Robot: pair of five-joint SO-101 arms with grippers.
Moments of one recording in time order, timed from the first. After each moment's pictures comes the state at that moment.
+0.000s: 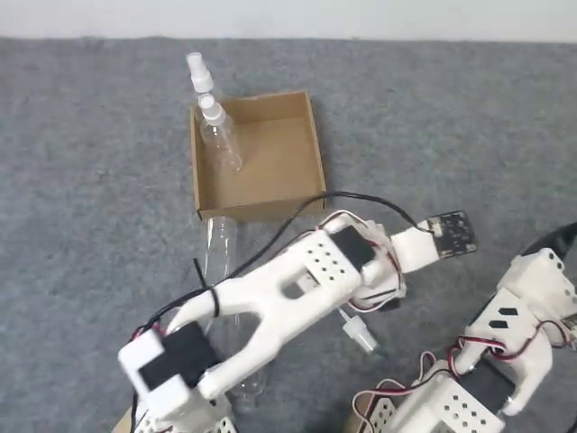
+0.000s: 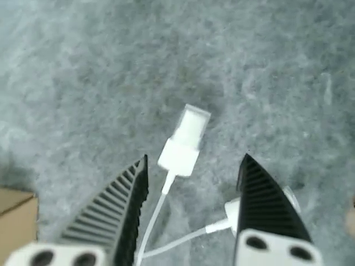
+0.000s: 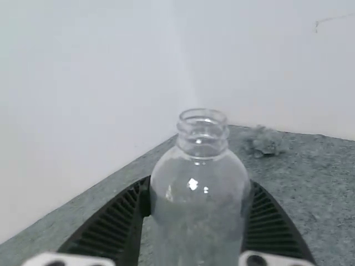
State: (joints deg) left arm 48.0 4.7 19.5 59.2 -18.0; right arm 38.5 -102.7 88.6 24.2 -17.8
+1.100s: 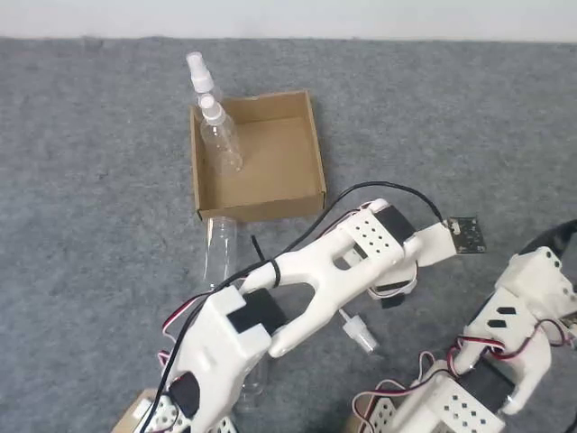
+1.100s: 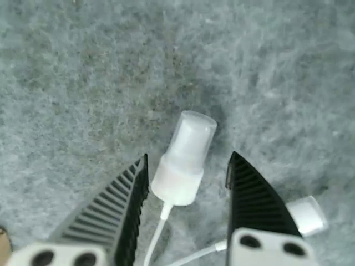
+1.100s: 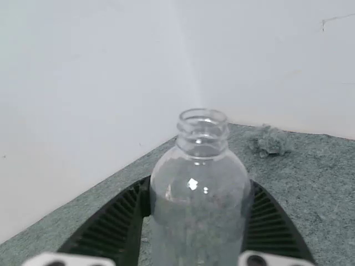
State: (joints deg) left arm 47.6 32.8 -8.6 75.6 -21.3; right arm 37.6 -102.7 88.6 24.2 -17.8
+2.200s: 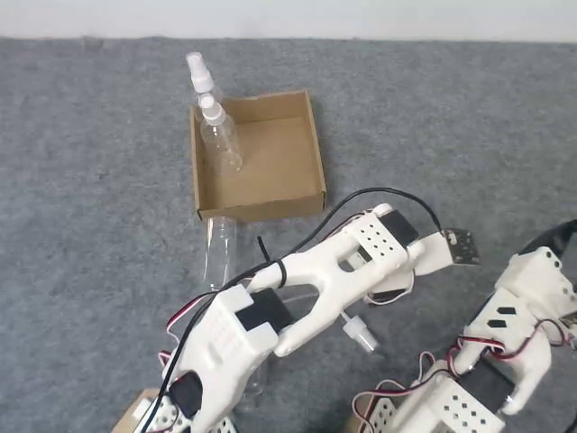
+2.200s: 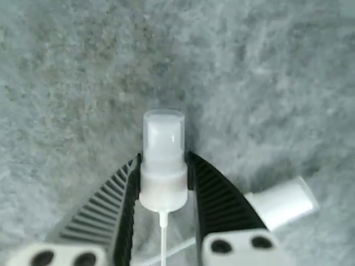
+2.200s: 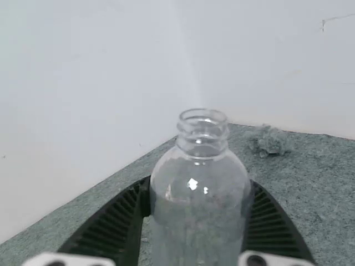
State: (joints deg) left arm 48.3 35.6 -9.6 80.7 -21.2; right arm 37.6 -102.7 88.6 24.2 -17.8
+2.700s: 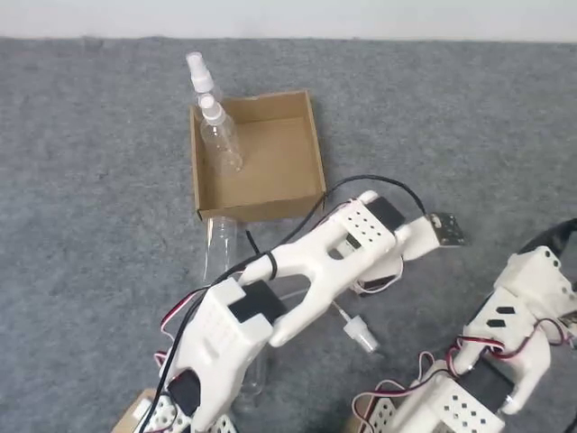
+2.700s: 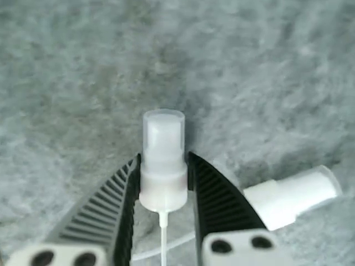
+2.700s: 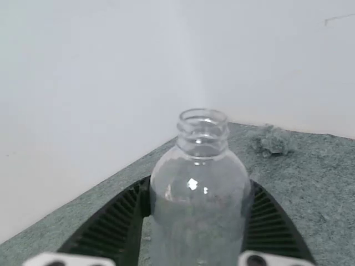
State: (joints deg) left arm 44.3 34.9 -9.6 82.0 -19.4; right arm 37.1 -102.7 88.6 24.2 -17.8
